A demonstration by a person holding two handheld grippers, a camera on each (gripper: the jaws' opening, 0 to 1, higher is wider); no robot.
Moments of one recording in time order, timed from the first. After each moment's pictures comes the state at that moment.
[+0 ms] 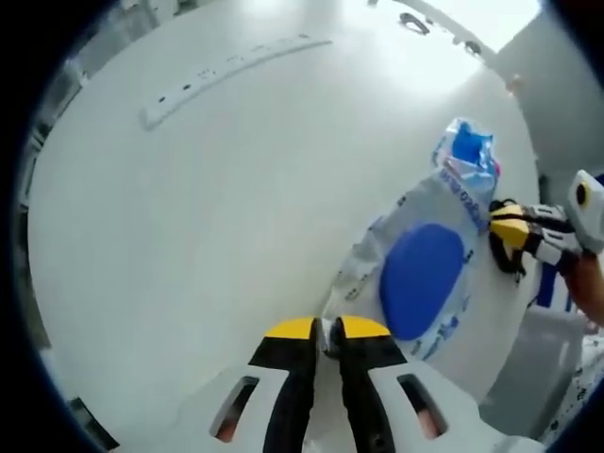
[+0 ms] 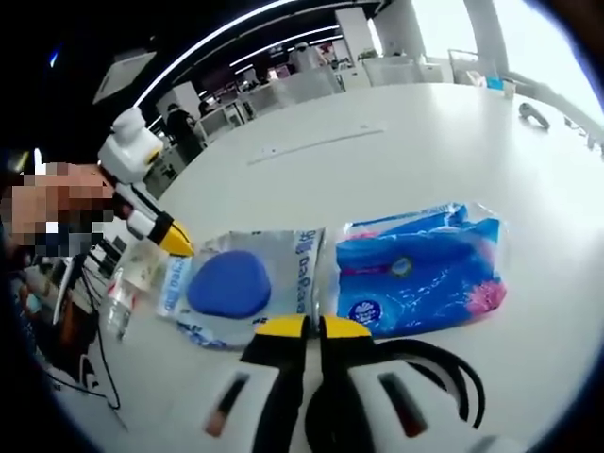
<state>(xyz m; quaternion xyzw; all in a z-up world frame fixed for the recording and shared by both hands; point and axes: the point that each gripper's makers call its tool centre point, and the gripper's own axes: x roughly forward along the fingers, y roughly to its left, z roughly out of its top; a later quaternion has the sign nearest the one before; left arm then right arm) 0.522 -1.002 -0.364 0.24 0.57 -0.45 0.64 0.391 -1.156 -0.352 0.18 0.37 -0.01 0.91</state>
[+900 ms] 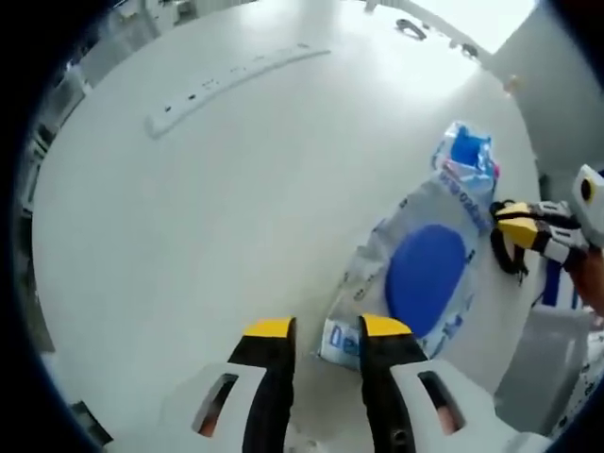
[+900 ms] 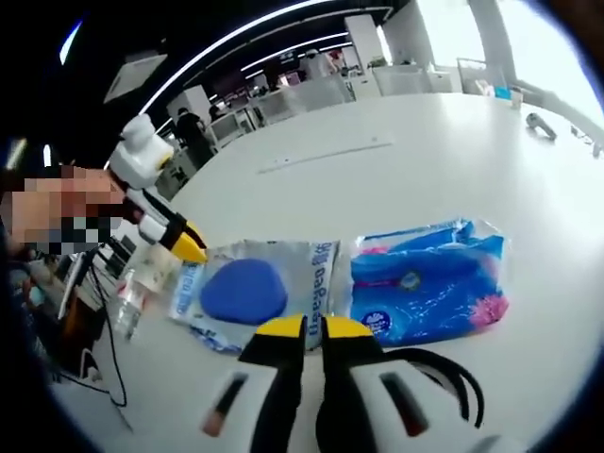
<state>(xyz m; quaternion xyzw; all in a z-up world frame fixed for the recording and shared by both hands) 0.528 -1.002 -0.358 0.24 0.55 -0.45 0.66 0.397 -1.145 -0.337 0.17 0.34 0.02 0.92</state>
